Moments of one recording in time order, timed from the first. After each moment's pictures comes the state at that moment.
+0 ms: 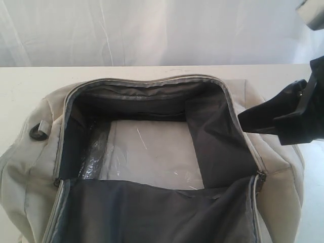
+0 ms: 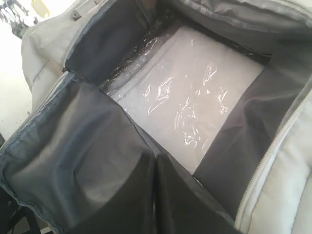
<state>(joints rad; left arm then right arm) -0.13 1.20 -1.19 0.36 1.30 0.51 0.09 0.94 -0.90 0.70 1.00 -0.61</state>
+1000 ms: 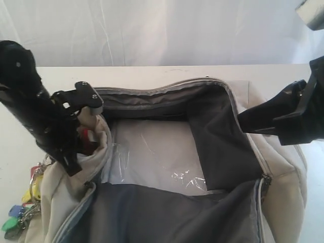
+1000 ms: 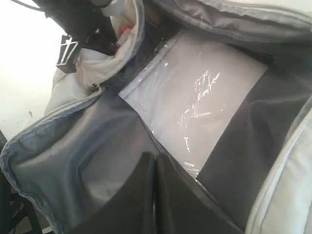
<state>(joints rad) -0.32 1.62 -1.06 -0.19 0.86 0.69 0.09 0.94 -0.90 0.71 1.00 -0.61</state>
